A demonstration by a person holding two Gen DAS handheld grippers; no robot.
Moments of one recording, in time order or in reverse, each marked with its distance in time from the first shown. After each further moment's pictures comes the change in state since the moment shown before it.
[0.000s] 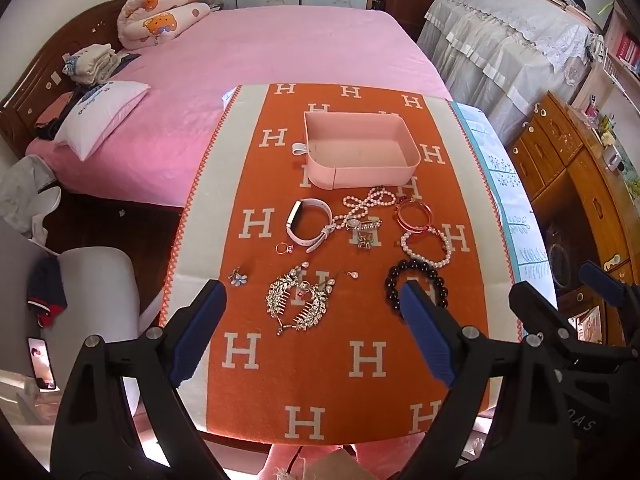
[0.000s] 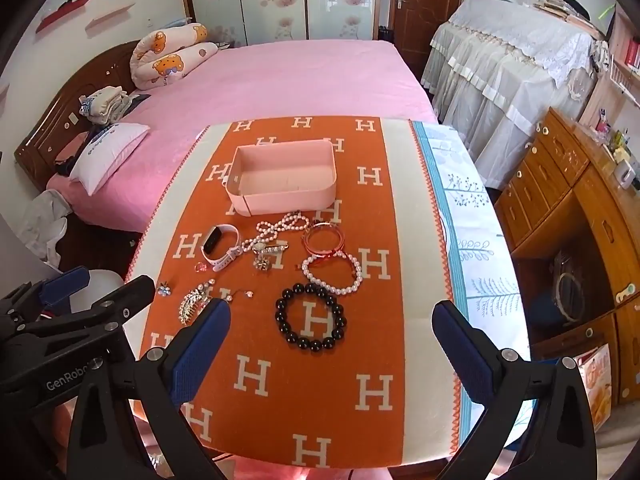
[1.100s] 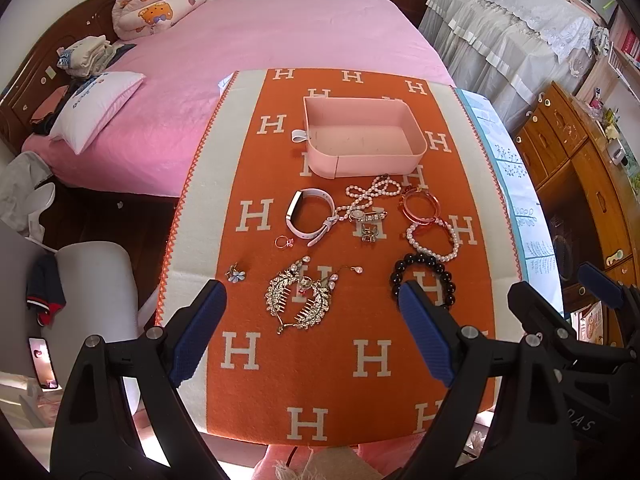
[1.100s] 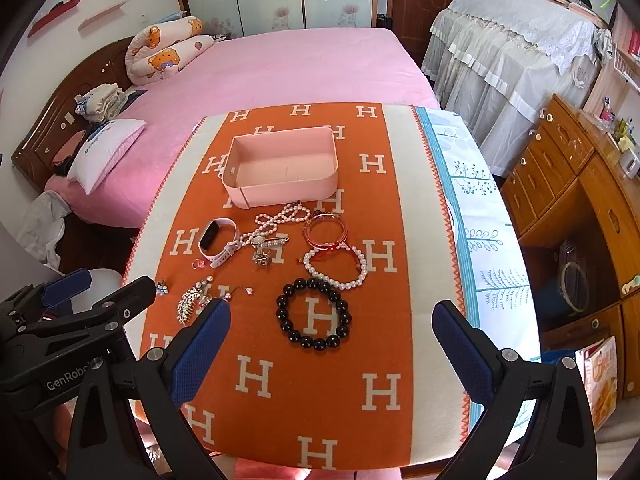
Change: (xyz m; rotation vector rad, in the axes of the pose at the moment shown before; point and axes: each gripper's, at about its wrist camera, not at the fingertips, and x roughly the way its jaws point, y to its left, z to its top) left arm 0.022 0.003 0.007 0.001 0.060 -0.002; right arm 0.021 -0.003 0.003 0.020 0.048 0.014
